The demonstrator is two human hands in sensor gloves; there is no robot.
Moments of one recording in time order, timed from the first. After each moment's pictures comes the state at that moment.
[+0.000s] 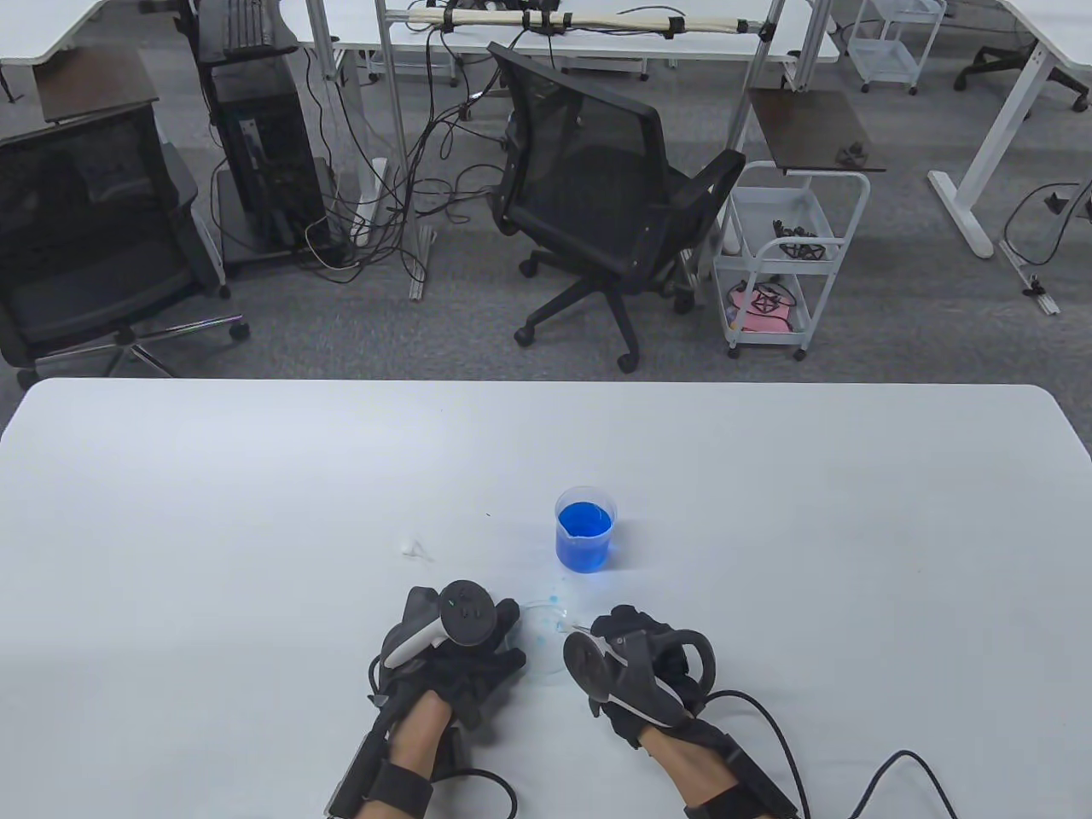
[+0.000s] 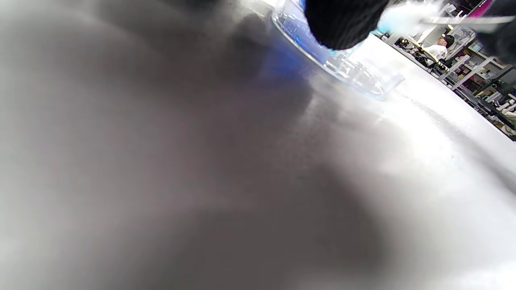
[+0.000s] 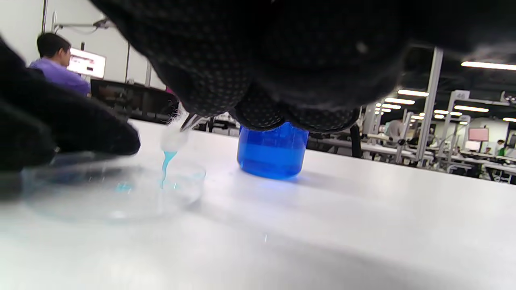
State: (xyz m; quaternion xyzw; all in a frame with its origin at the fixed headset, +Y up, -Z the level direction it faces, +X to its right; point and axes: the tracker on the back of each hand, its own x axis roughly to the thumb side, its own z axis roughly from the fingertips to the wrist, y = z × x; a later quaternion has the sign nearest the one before) left_hand -0.158 -0.797 -0.413 -0.26 -0.16 0.17 0.94; right_hand 0.040 -0.754 -0.365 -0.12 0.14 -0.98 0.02
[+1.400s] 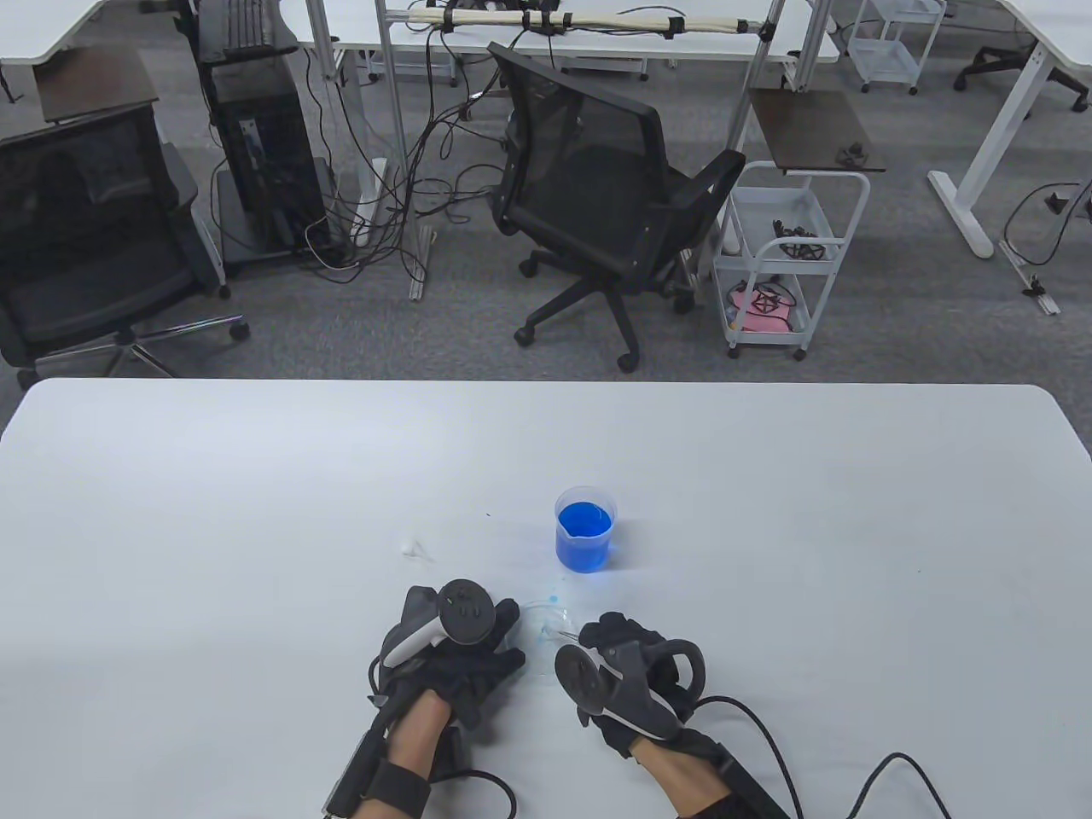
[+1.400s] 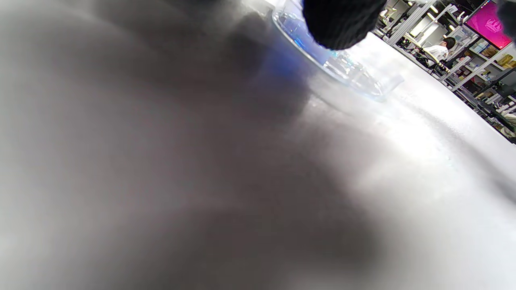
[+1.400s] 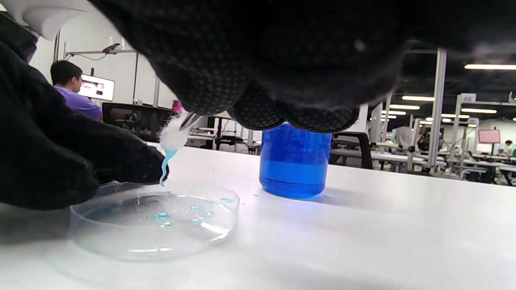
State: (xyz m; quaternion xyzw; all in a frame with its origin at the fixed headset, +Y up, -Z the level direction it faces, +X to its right) left_hand -0.158 -0.796 -0.414 -0.26 -0.16 0.18 0.94; right_hand 0.033 -0.740 -0.354 -0.12 0.17 -0.98 -0.02
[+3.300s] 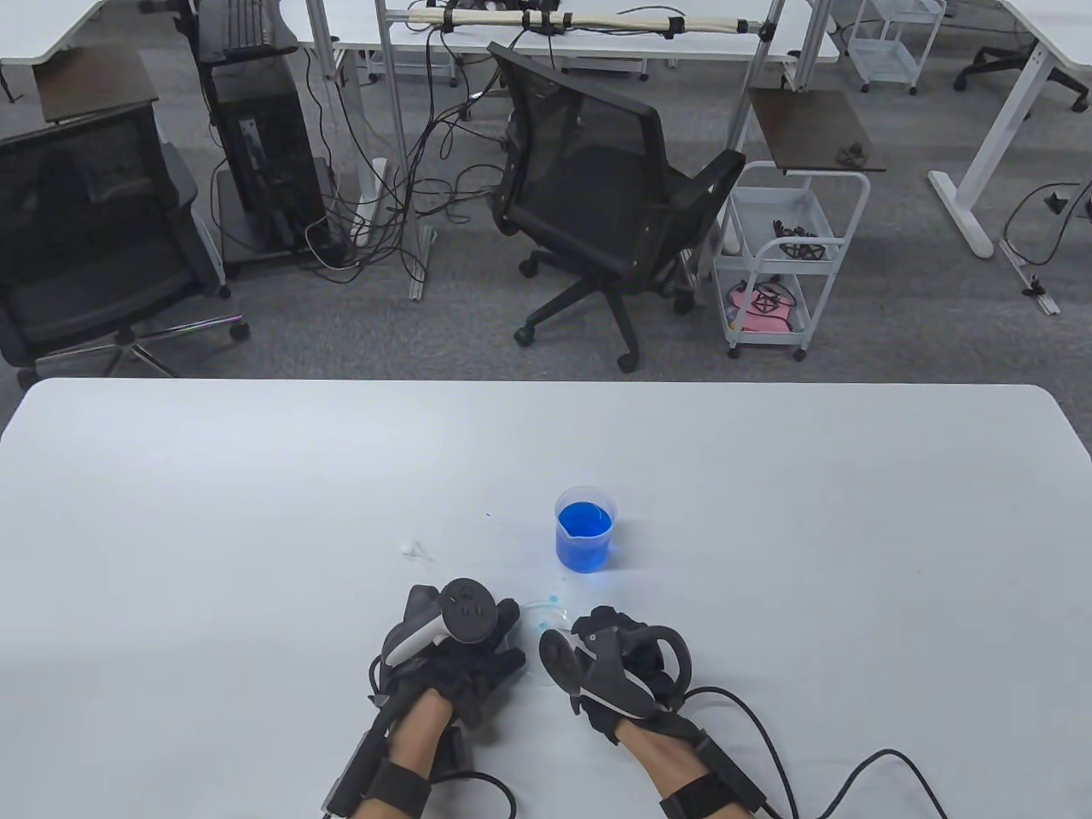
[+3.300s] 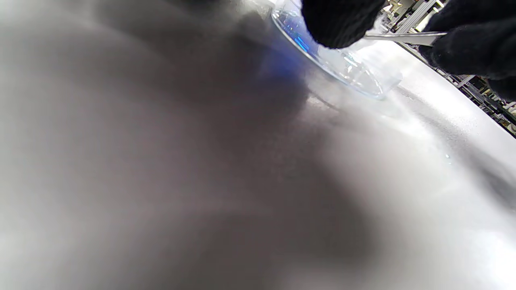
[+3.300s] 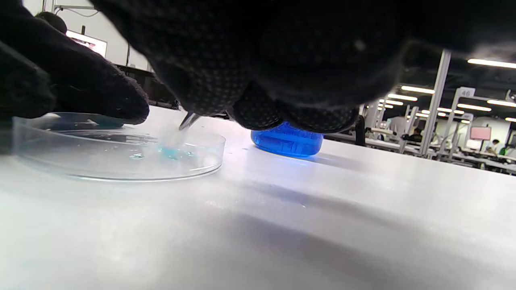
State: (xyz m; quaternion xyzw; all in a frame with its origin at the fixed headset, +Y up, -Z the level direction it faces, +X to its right) left_hand -0.155 -0.797 -0.413 -0.27 -0.15 0.17 0.94; right_hand 0.026 -0.764 -0.377 -0.11 0.14 -0.98 0.03
